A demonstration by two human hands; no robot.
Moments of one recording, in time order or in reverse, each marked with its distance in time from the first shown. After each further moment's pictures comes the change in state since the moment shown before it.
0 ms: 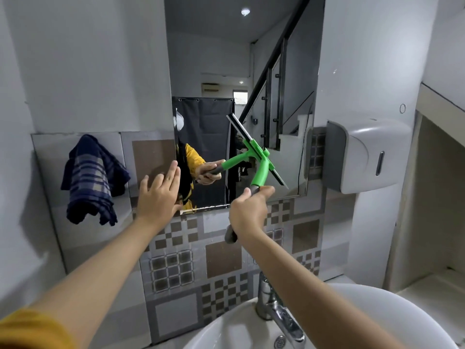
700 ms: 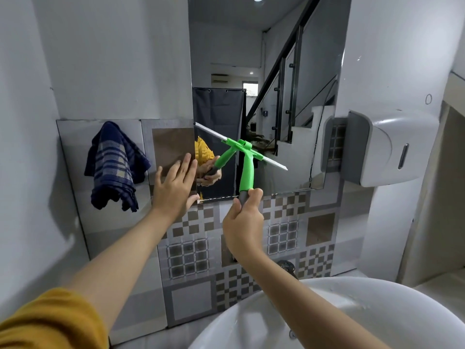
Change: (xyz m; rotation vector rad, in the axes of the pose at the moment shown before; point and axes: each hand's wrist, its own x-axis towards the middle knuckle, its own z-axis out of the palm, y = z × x) left_hand -0.009 -0.009 0.017 -0.037 0.078 -0.007; right_hand -0.053 0.020 0.021 -0.167 -0.171 -0.247
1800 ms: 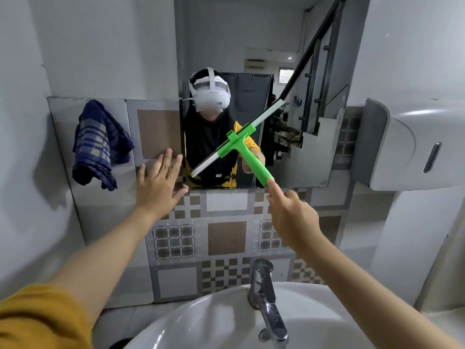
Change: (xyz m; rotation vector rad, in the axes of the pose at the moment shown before) left_hand -0.019 0.028 0.010 -0.009 -0.080 -0.201; right_hand 0.085 0.108 -0.116 -0.834 -0.074 -0.689
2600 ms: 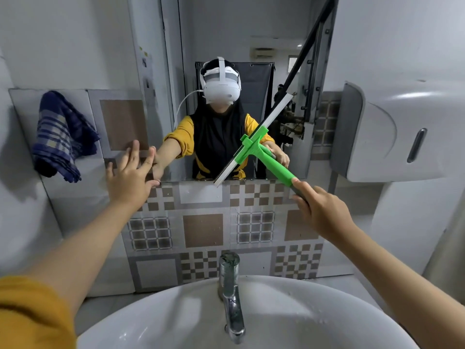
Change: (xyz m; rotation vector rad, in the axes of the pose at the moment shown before) left_hand 0.004 0.031 -0.003 0.031 -0.057 -0.221; right_hand -0.027 0.150 0.003 0.186 0.009 -0.133
